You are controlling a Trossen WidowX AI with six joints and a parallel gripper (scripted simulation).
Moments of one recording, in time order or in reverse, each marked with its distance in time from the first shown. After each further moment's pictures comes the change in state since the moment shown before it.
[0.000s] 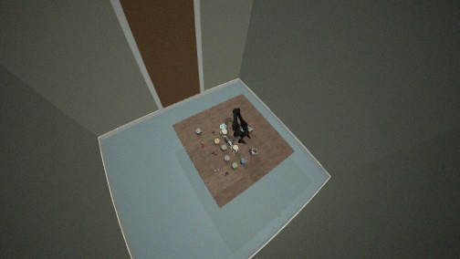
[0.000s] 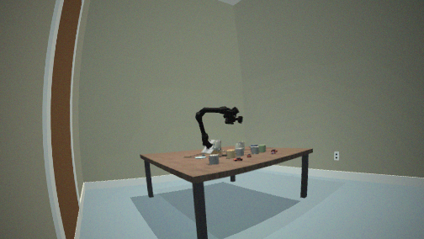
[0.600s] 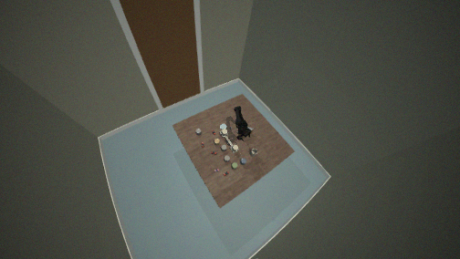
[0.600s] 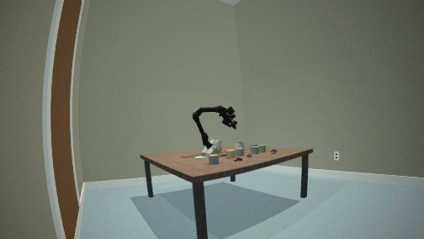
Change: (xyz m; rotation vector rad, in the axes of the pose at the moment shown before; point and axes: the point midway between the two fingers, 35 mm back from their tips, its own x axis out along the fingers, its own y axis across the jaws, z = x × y) arm -0.007 0.041 -0.040 0.460 0.357 -0.174
